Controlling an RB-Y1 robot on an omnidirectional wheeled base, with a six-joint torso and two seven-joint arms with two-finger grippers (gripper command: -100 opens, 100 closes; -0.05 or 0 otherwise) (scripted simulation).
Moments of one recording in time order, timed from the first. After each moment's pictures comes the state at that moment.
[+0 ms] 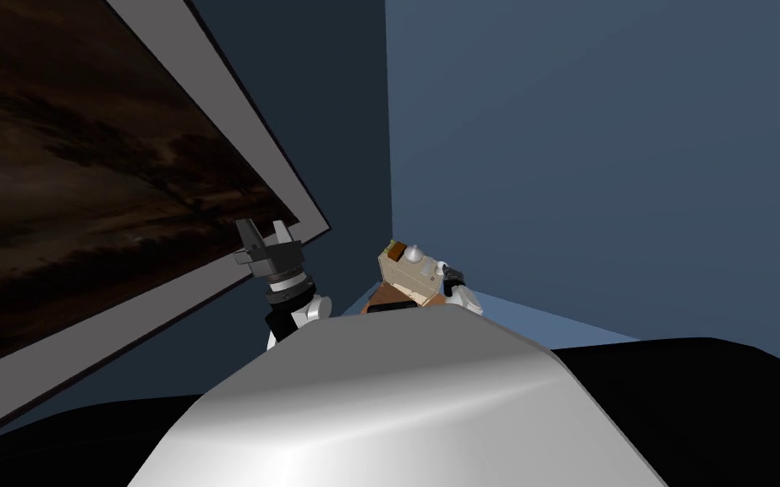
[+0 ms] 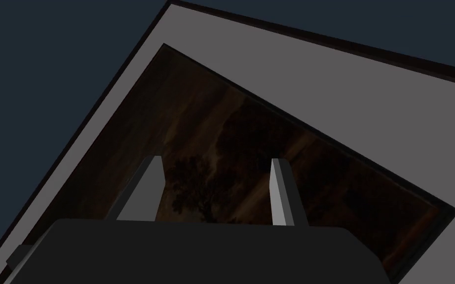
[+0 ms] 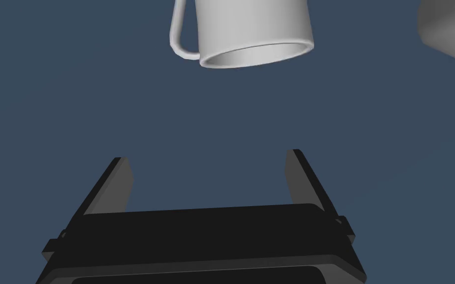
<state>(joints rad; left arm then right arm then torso) 0.48 0.03 -0.02 -2.38 0.08 -0.60 0.01 0.24 -0.16 -0.14 -1.38 1.05 0.30 0.09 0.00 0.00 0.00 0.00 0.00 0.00</state>
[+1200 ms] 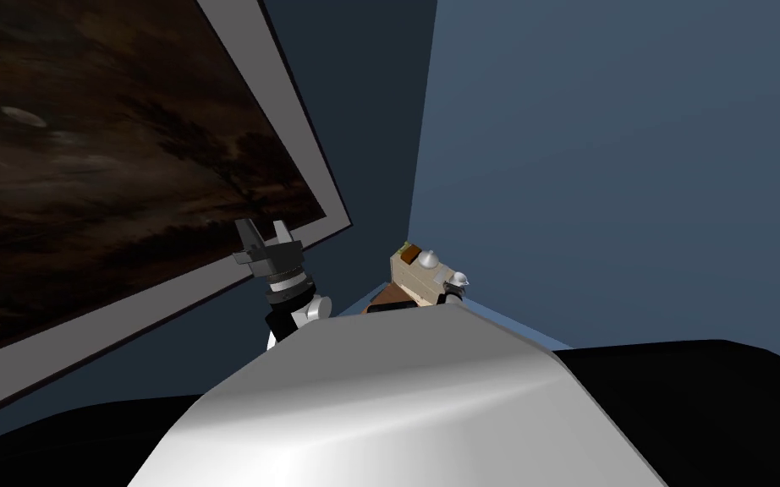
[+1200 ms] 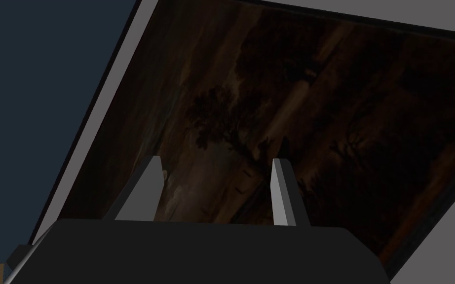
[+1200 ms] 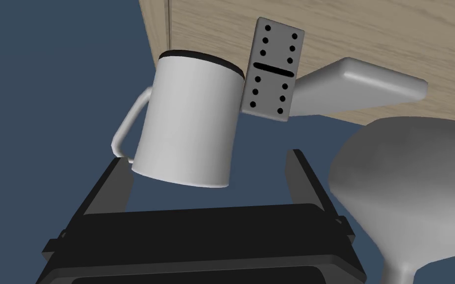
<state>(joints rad) 0.48 0.03 -0.02 -2.38 0.08 -0.60 0.01 0.21 -0.11 -0.12 -1.07 1.39 0.45 -0.04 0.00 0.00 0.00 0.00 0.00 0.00</state>
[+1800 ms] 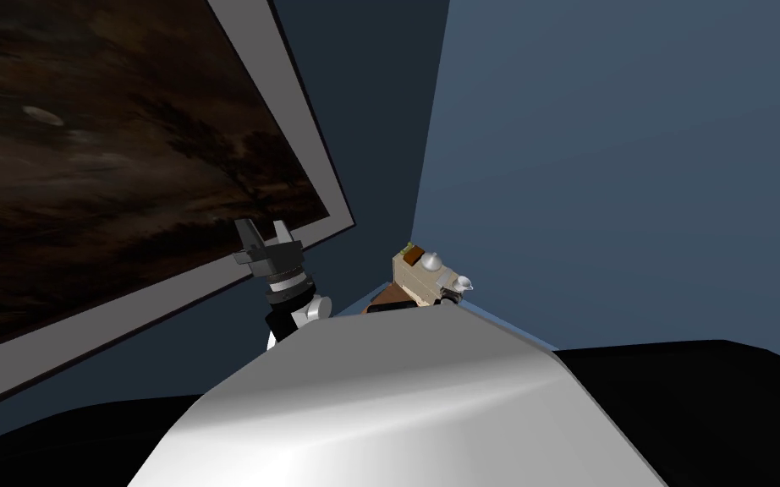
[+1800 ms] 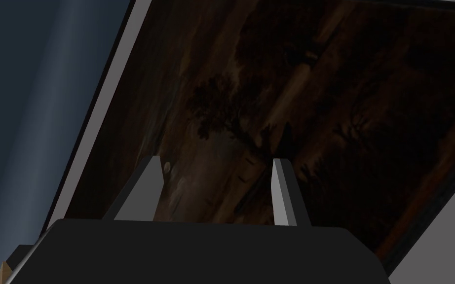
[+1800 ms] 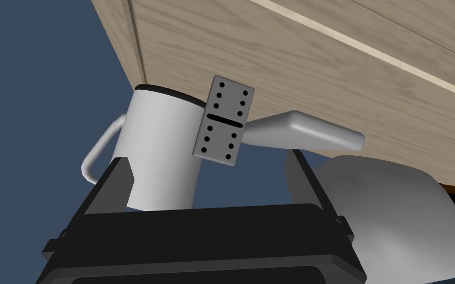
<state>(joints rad) 0.48 0.03 -0.02 -2.38 0.08 -0.60 0.01 0.20 -0.06 -0.12 -0.98 1.49 0.50 -0.07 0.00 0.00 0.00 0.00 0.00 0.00</state>
